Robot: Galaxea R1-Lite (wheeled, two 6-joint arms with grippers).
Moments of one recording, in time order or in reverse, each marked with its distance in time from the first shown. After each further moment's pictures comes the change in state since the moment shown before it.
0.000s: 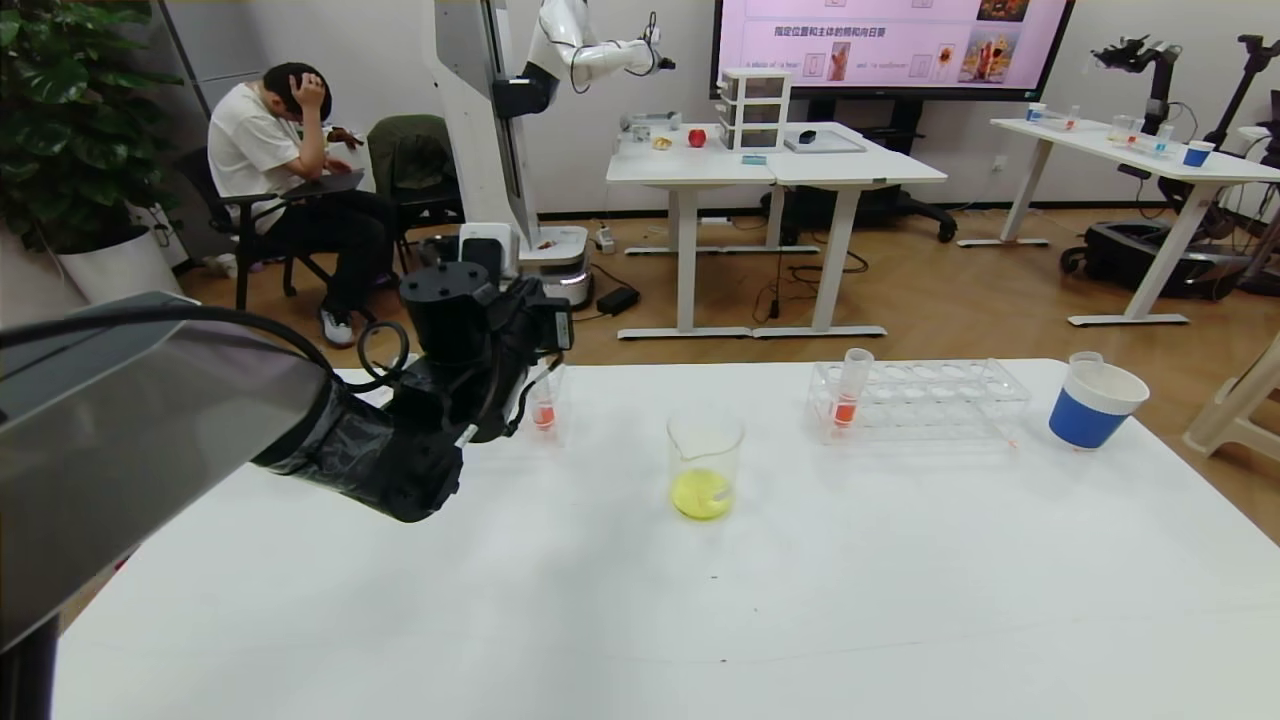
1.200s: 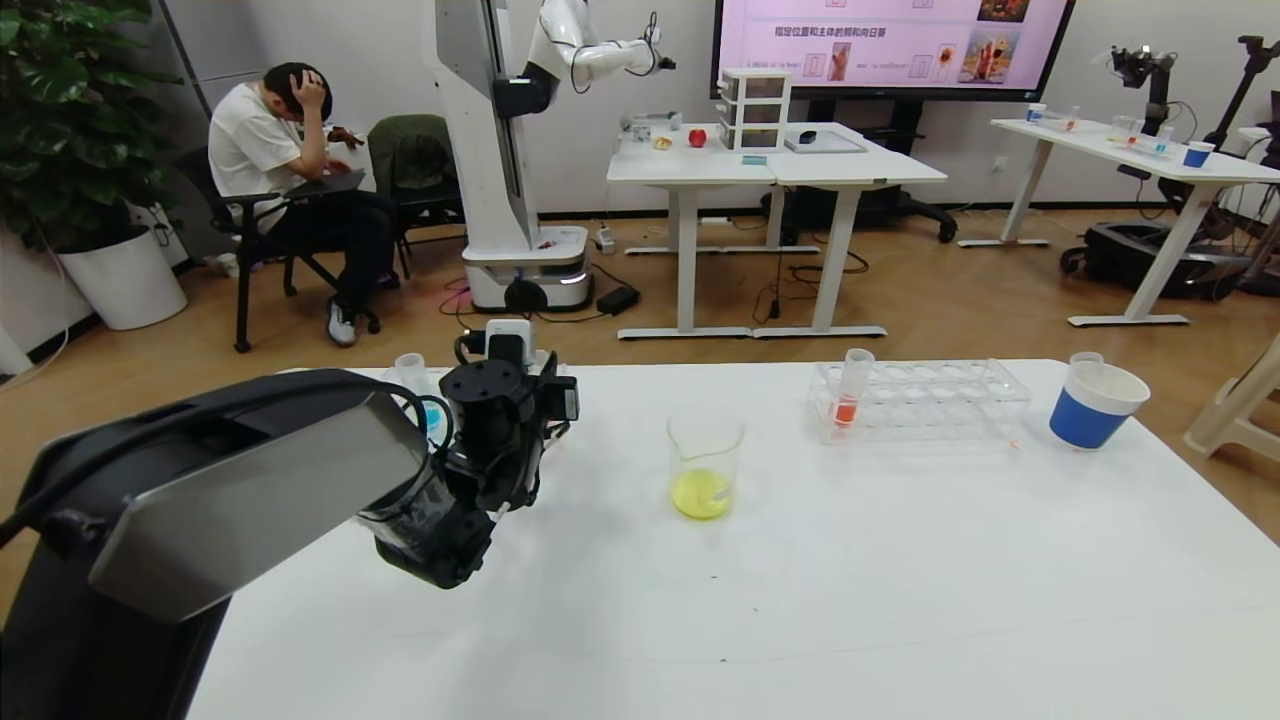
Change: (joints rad) left arm 0.008 0.227 0.091 -0.258 0.027 -0.008; right arm -0.001 0.000 0.000 -0.001 0.000 0.000
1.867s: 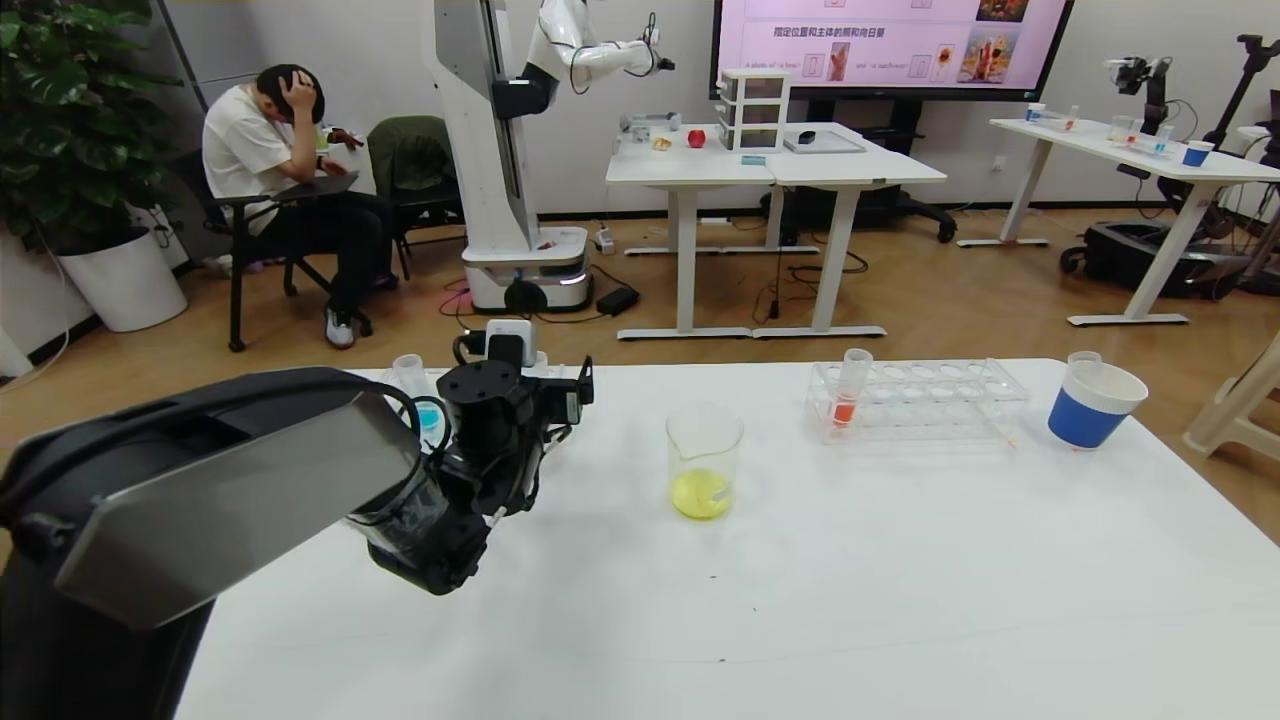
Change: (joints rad) left arm 0.000 -0.026 0.031 0.006 0.004 -0.001; right arm 0.001 0.000 0.000 0.001 0.000 0.000
